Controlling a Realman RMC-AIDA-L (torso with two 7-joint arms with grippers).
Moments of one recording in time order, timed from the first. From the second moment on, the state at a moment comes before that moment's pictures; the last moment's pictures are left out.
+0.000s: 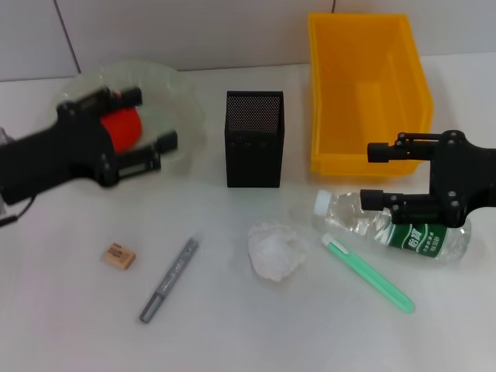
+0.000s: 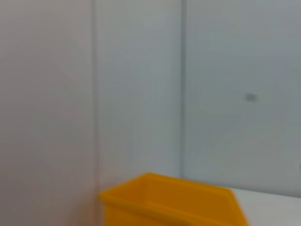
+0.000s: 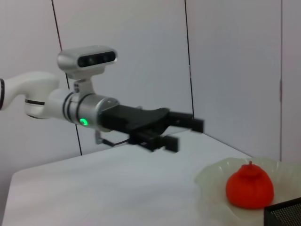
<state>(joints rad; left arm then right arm) -0.32 -2.04 1.20 0.91 1.37 1.31 -1.23 0.30 2.08 -0.79 -1.14 -1.80 -1.79 1.51</state>
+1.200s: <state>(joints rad) -0.33 -2.02 1.20 0.97 1.58 1.68 -1.43 0.43 2.08 -0.80 -1.42 -2.14 -1.82 2.01</state>
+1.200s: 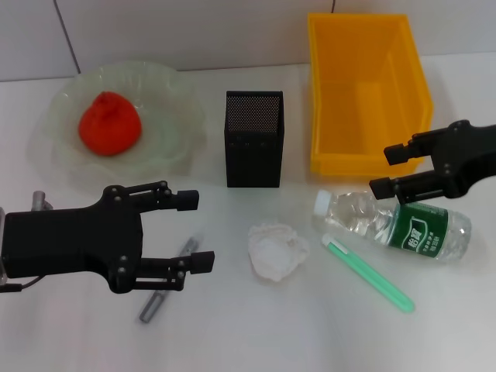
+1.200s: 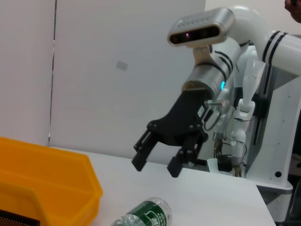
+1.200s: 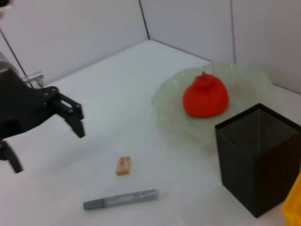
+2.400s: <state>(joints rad) -0.33 -2.03 1.13 0.95 1.69 1.67 -1.42 0.96 2.02 -1.03 -1.03 -2.51 -1.90 2.21</state>
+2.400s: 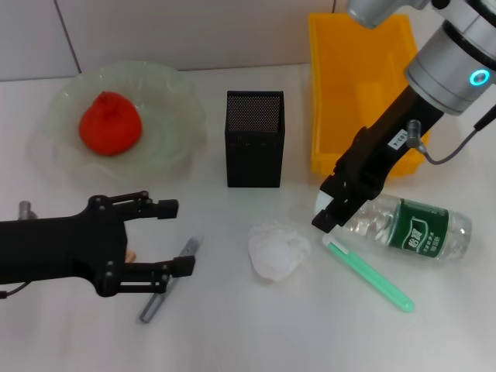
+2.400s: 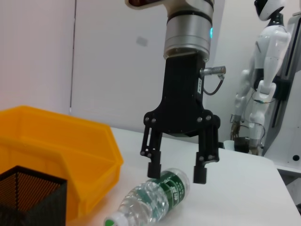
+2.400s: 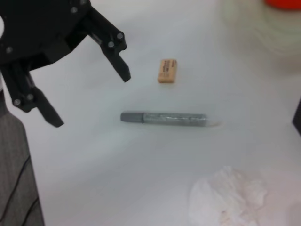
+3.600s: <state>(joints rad) -0.32 -2.05 1.08 0.94 1.77 1.67 -1.40 1.07 2.07 -1.21 -0.75 -2.55 -1.66 2.19</state>
